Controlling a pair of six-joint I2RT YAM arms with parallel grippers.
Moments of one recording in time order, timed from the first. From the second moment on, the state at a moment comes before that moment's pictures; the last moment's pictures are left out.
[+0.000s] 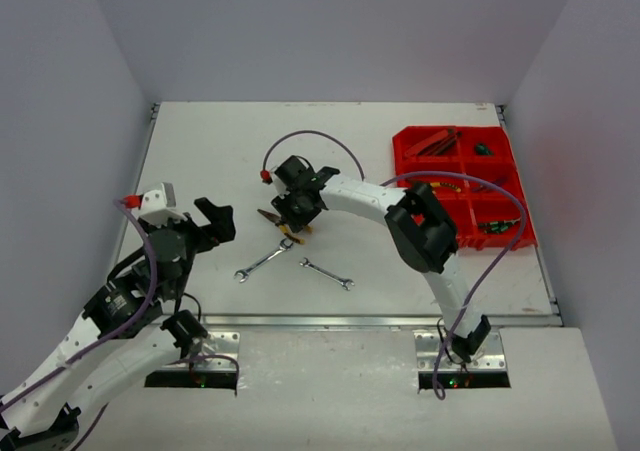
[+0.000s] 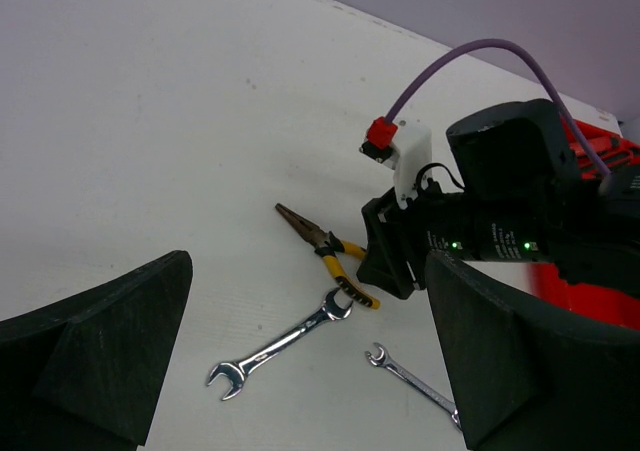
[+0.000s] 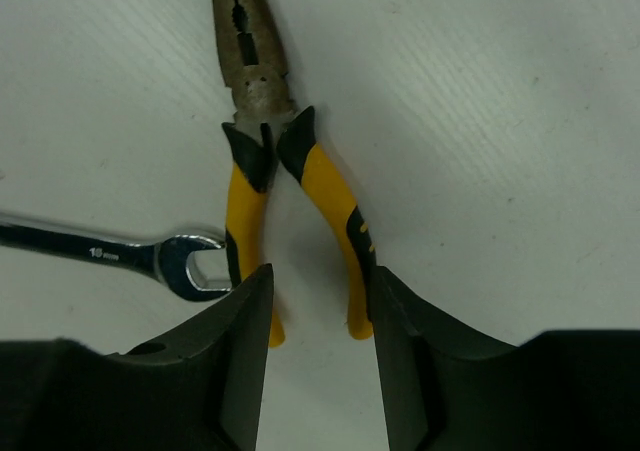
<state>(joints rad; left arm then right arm) -0.72 0.46 0.76 -0.63 -0.72 -0.59 0.82 2.22 1.68 -0.55 -0.03 0.02</state>
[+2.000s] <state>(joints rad) -0.72 0.50 0.76 -0.60 -0.61 -0.54 0.25 1.53 1.16 -0.46 0.41 -1.00</state>
